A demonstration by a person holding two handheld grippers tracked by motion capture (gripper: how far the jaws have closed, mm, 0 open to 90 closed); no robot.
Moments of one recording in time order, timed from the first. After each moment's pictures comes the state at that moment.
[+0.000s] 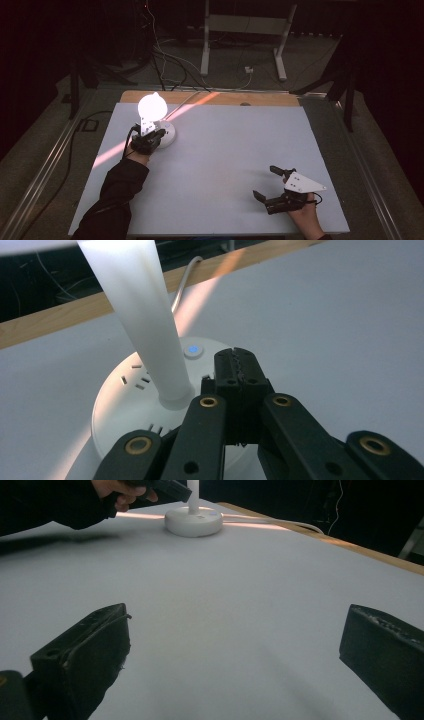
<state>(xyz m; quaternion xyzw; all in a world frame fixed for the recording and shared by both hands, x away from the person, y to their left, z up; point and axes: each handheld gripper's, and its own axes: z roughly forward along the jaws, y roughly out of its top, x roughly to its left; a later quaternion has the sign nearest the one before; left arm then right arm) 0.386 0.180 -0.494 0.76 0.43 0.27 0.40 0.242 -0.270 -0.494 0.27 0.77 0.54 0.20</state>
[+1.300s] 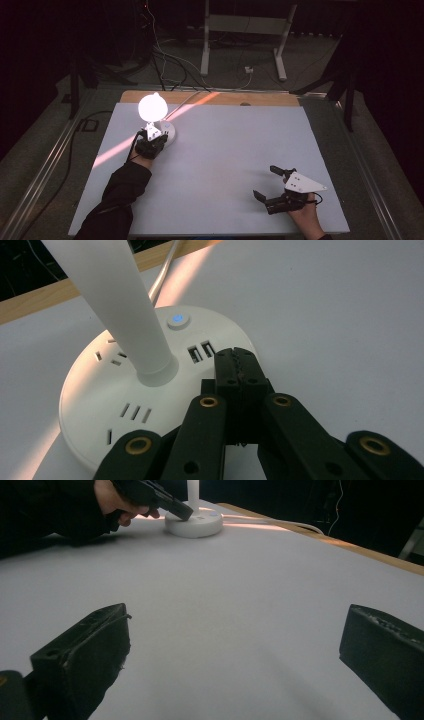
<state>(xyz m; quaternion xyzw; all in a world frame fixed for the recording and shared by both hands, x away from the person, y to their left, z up) 0.386 0.171 -0.514 0.78 0.43 0.27 0.37 0.241 -0.271 -0.493 0.27 0.77 0.54 0.20</state>
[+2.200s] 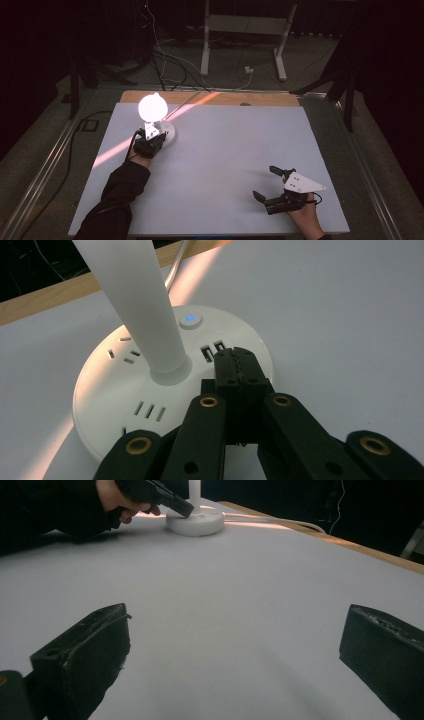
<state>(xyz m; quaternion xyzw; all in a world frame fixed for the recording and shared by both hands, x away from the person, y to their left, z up) 0.388 0.177 -0.514 0.77 0.43 0.27 0.37 0.242 -0.270 -0.494 0.27 0.78 0.54 0.20</state>
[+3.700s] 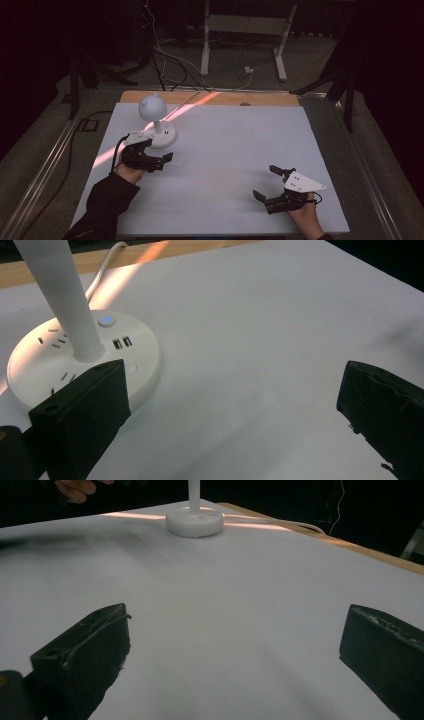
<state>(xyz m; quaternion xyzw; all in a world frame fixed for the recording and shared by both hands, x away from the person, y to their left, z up) 0.321 0.193 -0.460 0.77 0.41 0.14 0.46 0.243 -0.270 -0.493 0.27 0.78 0.54 0.20</state>
